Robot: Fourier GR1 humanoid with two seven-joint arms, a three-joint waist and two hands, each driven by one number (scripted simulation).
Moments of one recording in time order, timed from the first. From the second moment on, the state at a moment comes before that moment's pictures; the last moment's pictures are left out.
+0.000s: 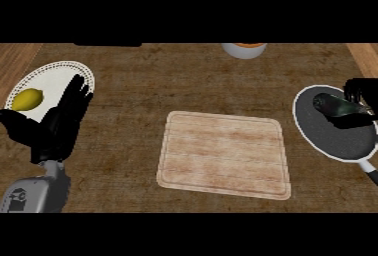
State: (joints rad) left arm -0.19 0.16 0.08 -1.59 0.10 0.07 0.25; right arm -0.57 -0.55 -0.24 -0.70 0.80 -0.18 -0.54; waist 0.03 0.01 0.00
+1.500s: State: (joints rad) left arm -0.18 0.15 0.09 -1.58 0.11 0.05 0.22; right arm -0.60 -0.88 -0.64 -0.15 0.41 0.43 -0.82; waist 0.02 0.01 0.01
